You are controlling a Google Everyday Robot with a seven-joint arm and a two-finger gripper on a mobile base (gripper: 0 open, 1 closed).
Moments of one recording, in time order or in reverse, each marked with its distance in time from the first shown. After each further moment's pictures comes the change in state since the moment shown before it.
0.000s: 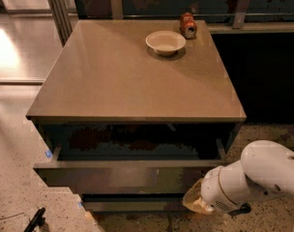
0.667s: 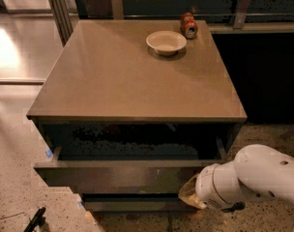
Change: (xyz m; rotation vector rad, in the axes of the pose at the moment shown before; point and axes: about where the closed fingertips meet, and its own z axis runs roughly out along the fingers) arm -0.014 -0.014 0.004 0.104 -0.017 -0.012
